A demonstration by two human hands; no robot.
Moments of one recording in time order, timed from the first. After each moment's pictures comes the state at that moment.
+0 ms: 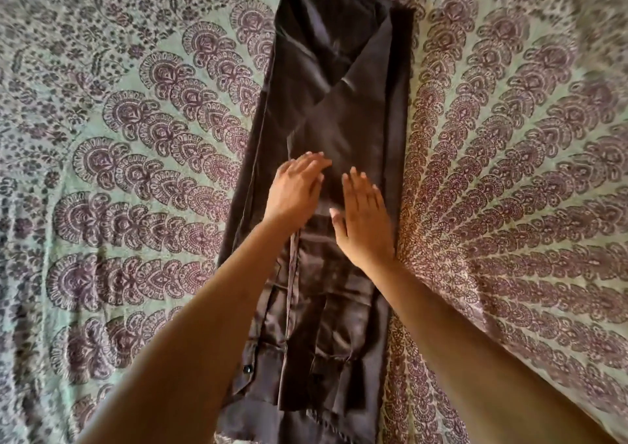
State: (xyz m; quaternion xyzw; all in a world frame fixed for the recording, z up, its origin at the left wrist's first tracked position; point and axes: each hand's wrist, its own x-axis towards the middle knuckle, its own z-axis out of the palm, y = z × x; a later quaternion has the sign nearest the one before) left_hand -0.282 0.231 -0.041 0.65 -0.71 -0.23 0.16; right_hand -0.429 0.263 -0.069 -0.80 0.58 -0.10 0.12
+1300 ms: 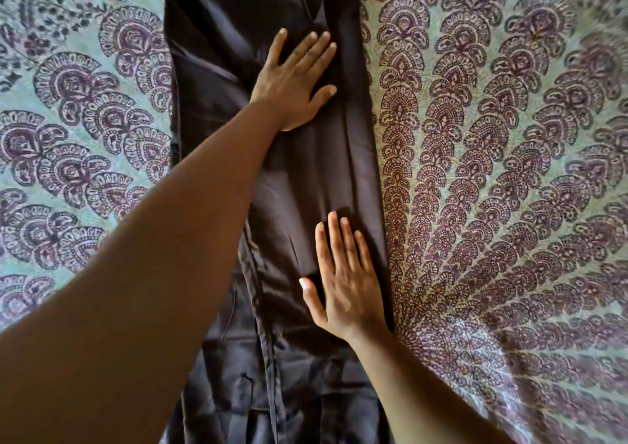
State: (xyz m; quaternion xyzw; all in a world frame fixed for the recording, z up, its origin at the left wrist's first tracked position) left_hand -0.322 -0.041 -0.101 0.48 -0.88 -0.04 -0.05; right_hand -0.428 0.236 -0.096 -0.76 0.63 0.02 0.15
